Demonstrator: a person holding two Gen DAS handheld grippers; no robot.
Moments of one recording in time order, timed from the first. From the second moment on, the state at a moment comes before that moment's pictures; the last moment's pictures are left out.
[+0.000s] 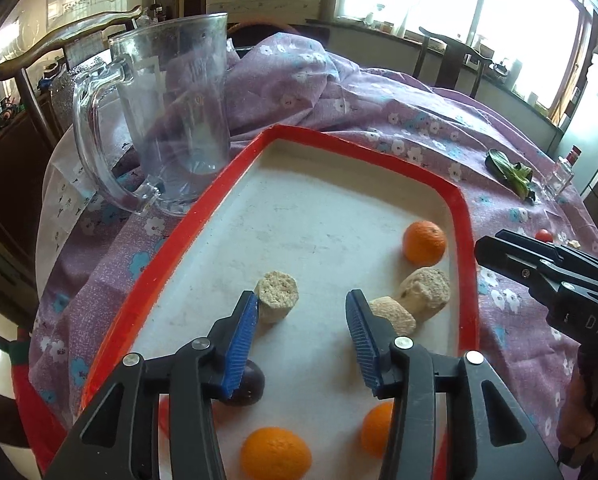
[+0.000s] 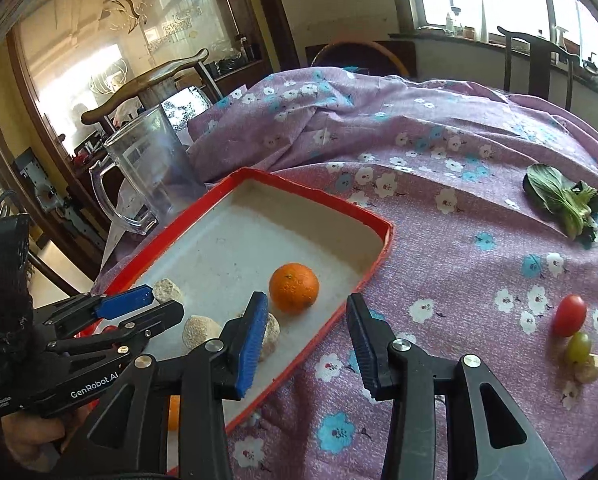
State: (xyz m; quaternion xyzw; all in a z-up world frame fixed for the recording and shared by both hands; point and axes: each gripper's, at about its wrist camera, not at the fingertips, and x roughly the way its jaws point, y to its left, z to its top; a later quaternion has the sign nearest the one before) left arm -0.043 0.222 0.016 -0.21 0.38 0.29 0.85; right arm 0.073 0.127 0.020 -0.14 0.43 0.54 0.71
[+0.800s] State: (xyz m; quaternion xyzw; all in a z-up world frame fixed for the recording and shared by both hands) left arm 0.006 0.125 0.034 -0.17 0.39 0.19 0.88; right arm 0.140 -0.011 0.019 -0.07 0.45 0.48 0.75
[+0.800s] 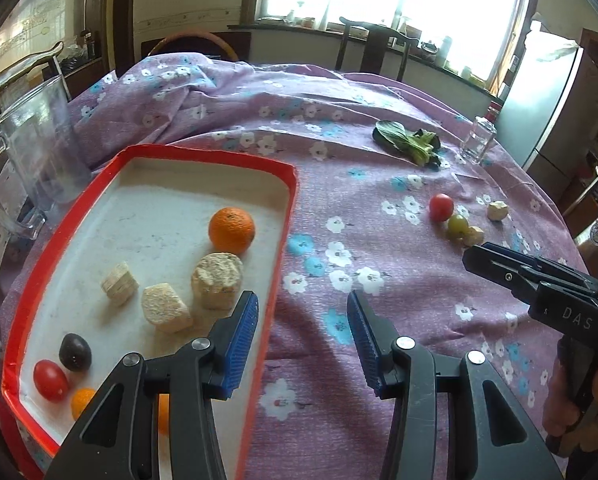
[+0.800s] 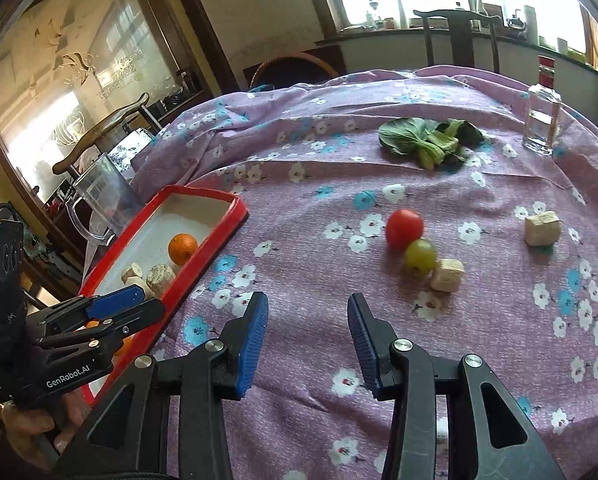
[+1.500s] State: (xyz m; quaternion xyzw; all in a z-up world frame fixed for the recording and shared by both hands) left arm 0.082 0.069 0.025 -0.15 0.41 0.13 0.89; right arm 0.201 -0.066 0.002 -0.05 0.45 0.43 0.78
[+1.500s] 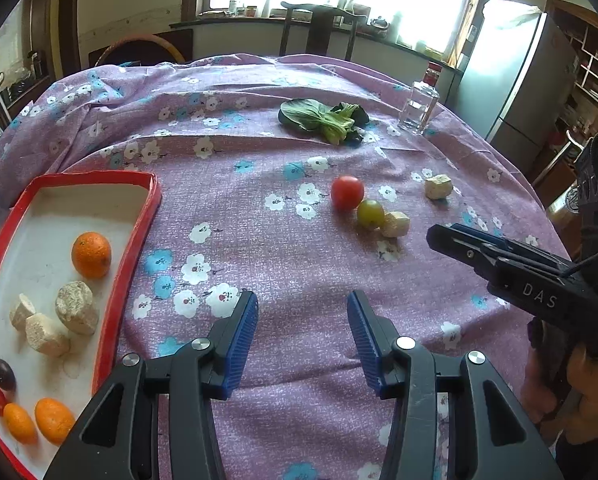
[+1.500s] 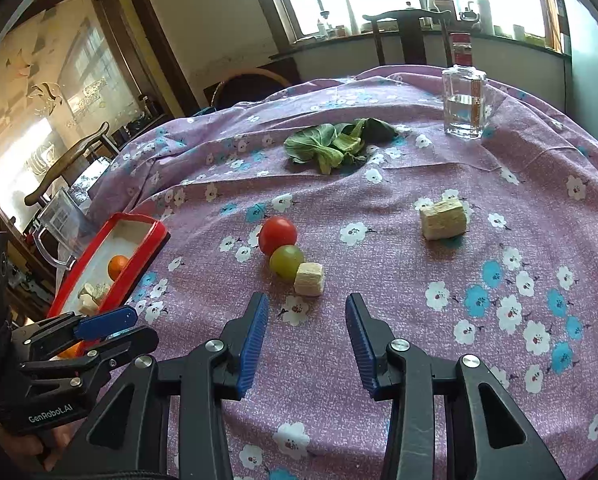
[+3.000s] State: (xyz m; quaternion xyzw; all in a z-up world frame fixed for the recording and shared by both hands) left arm 0.169 0.040 -0.012 -0.15 0.42 0.13 0.88; right arm 0.202 -0.118 0.012 -0.02 0.45 0.43 0.79
